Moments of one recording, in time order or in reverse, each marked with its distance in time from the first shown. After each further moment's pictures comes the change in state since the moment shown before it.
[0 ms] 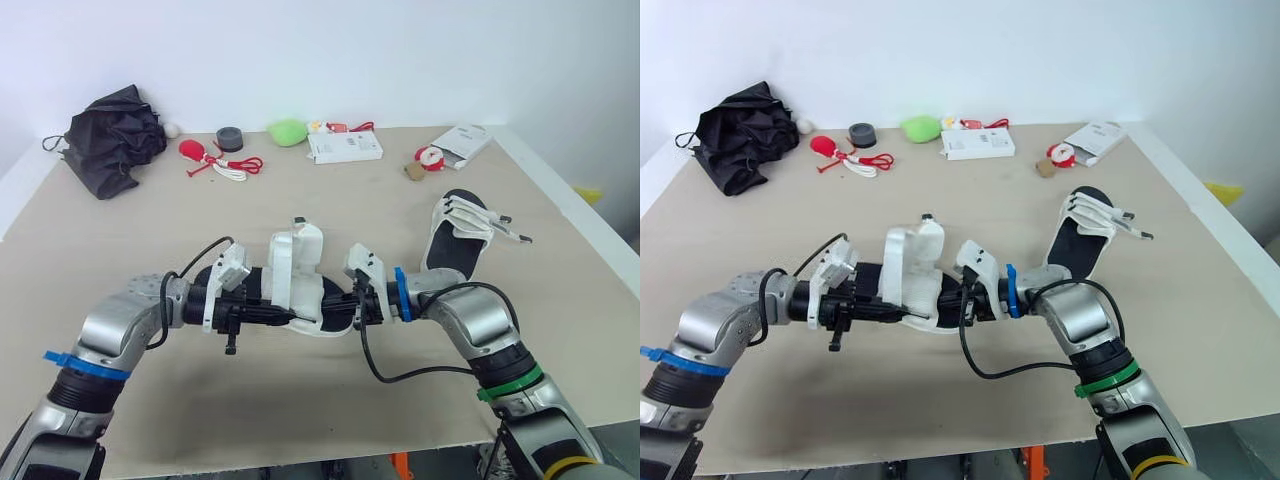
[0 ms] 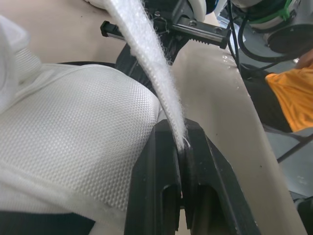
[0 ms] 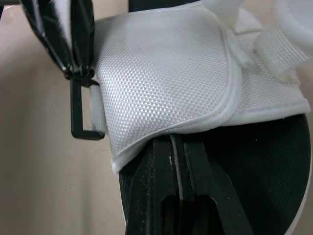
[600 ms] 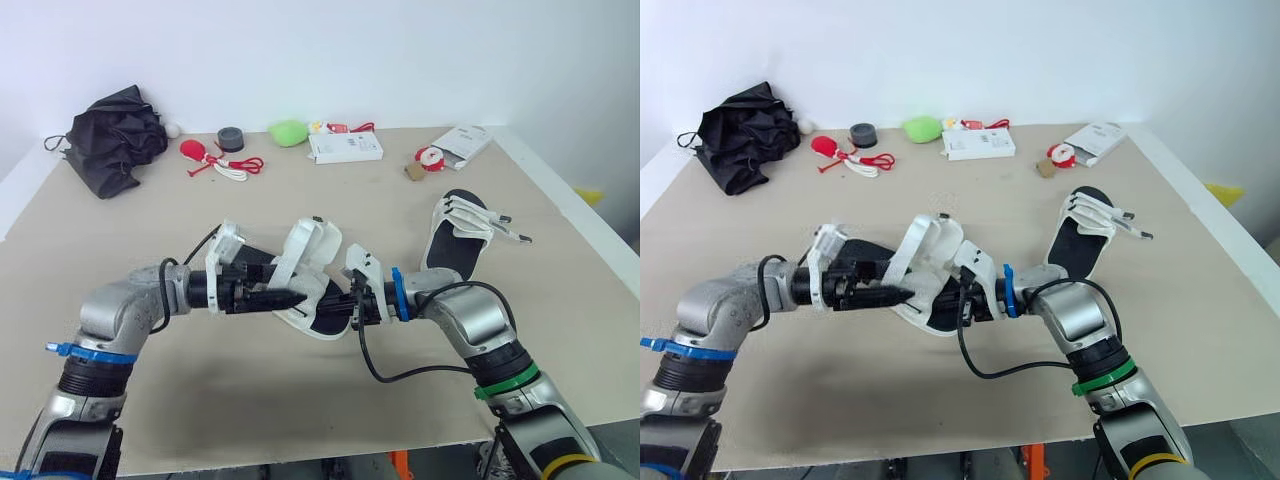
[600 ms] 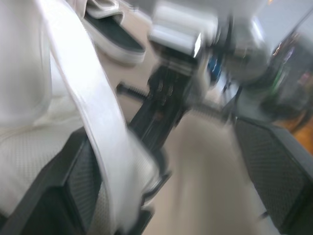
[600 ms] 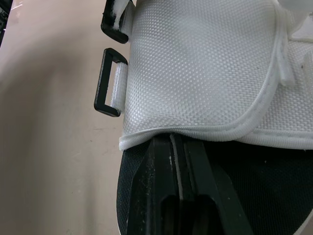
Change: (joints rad) left arm -0.158 -0.112 0.172 0.076 -0.284 0.348 0.183; right arm -0.007 0.007 0.008 0.015 0.006 -0.004 0.006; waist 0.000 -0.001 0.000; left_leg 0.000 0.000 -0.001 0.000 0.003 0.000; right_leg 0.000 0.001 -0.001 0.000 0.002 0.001
